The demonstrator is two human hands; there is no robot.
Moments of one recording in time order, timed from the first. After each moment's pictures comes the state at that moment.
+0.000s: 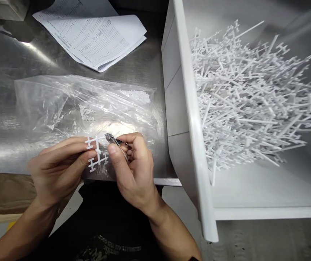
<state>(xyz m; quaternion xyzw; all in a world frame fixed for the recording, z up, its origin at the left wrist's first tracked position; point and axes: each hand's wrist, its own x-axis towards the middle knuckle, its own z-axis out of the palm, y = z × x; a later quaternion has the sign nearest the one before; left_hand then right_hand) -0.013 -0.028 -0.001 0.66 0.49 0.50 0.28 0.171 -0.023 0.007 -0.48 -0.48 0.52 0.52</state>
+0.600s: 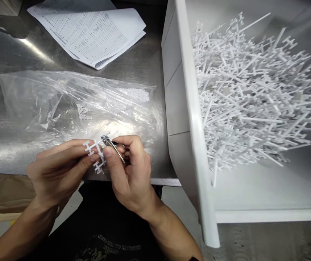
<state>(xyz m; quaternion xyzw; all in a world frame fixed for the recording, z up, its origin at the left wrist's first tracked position) -0.011 -0.029 -0.002 0.69 0.45 0.49 0.28 0.168 -0.029 0.007 -0.48 -0.51 0.47 0.53</state>
